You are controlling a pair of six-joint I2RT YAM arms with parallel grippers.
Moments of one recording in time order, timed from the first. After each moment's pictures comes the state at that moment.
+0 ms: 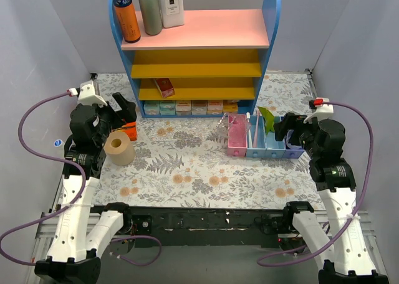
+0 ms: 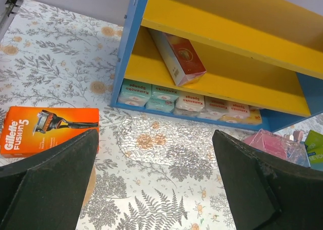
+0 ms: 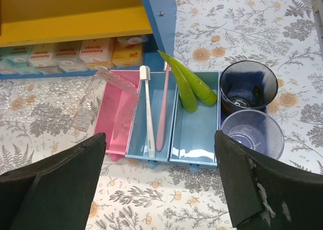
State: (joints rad) left arm -0.07 0.81 1.04 -0.41 -0.01 -0.35; right arm 0.09 0.65 0.85 -0.50 -0.11 0.21
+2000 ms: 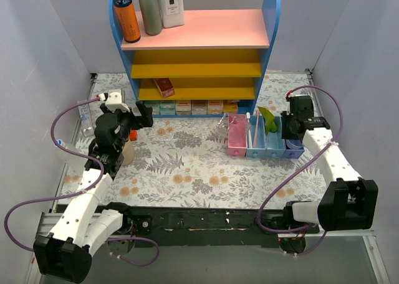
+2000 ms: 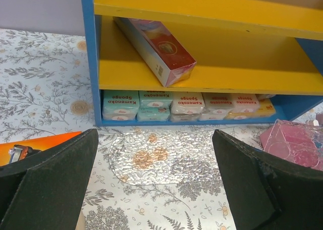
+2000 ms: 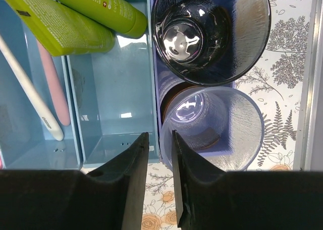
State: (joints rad) left arm -0.22 0.86 0.74 0.03 -0.06 -0.22; right arm 0.09 1.27 1.00 -0.67 0.15 0.06
